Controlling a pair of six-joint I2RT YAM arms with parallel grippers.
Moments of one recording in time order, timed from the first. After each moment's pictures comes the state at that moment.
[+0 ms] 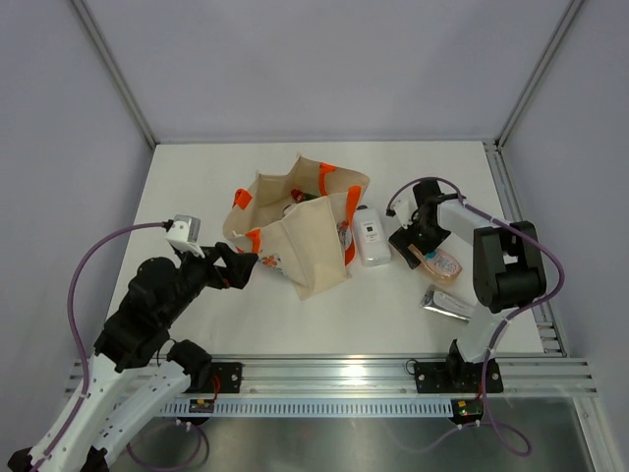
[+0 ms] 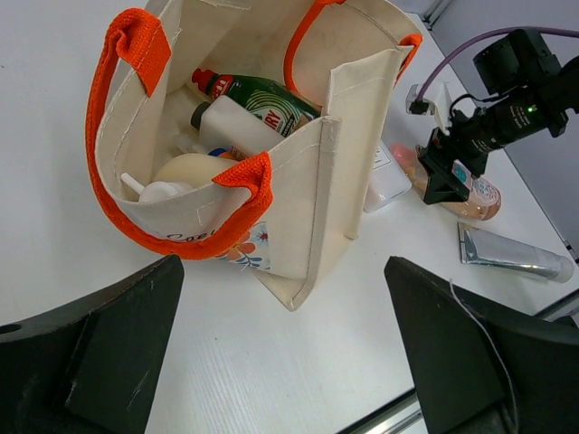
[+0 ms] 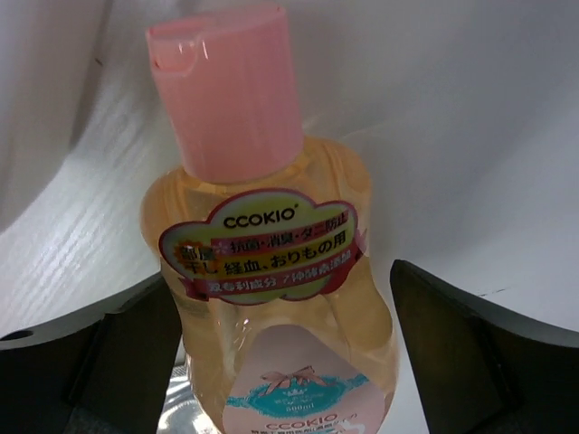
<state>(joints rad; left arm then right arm) -0.56 0.43 0.76 -0.54 -0.06 -0.41 0.18 1.79 1.11 -0.66 -0.03 -0.57</state>
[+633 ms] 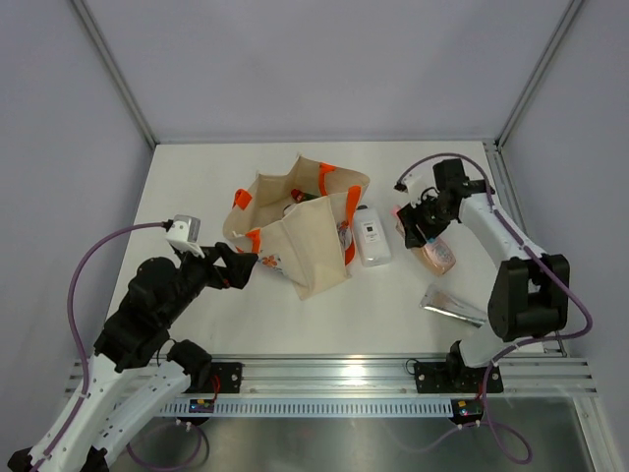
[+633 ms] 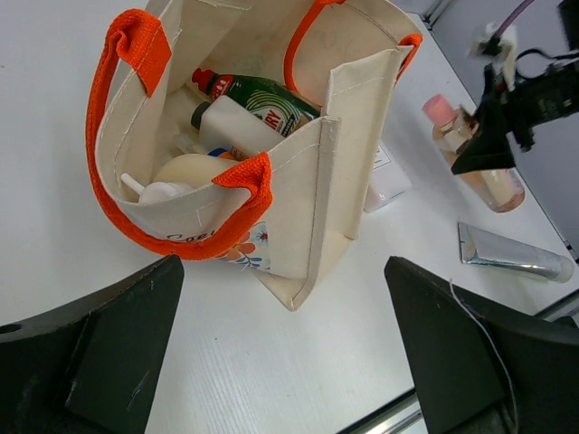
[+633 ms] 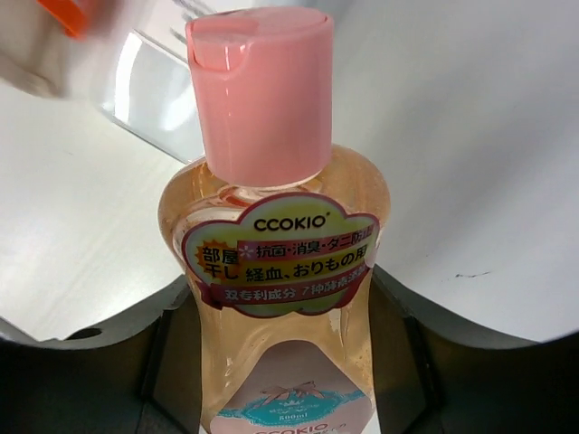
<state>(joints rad) -0.56 0.44 0.76 -0.54 -0.06 -0.41 0.12 1.60 1.22 -0.82 -0.31 -0.55</state>
